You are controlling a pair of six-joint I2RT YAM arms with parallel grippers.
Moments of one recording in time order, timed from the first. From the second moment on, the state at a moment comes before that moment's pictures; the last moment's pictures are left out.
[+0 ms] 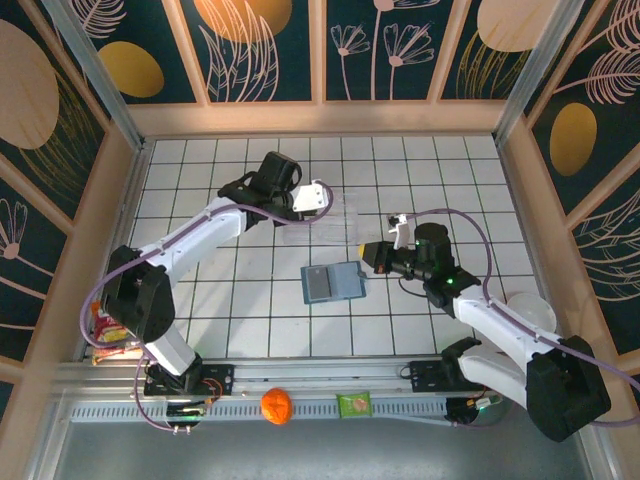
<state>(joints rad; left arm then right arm) -0.60 1.68 1.39 -0.56 -0.01 0.86 0.48 1.02 0.45 0.13 -0.50 0.60</state>
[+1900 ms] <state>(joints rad) -0.59 1.81 1.33 -0.39 -0.06 0.88 0.44 1.02 0.45 0.10 -0.51 0.60</state>
